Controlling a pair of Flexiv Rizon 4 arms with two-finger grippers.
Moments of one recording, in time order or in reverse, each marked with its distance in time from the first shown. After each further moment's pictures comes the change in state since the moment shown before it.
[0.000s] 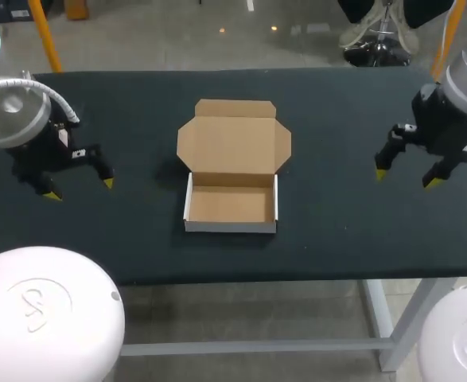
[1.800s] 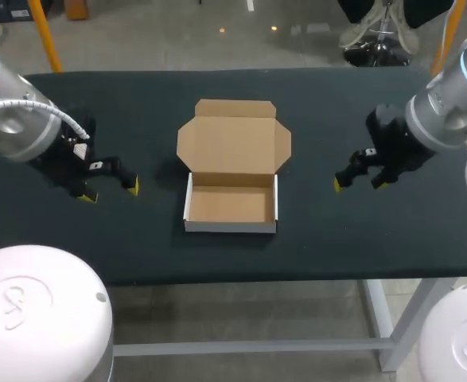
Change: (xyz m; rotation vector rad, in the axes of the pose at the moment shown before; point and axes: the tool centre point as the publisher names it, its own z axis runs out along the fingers) left arm 0.030 -0.006 0.041 -0.019 0.194 0.206; right arm 0.042 0.027 0.070 -0.121 0.123 -0.310
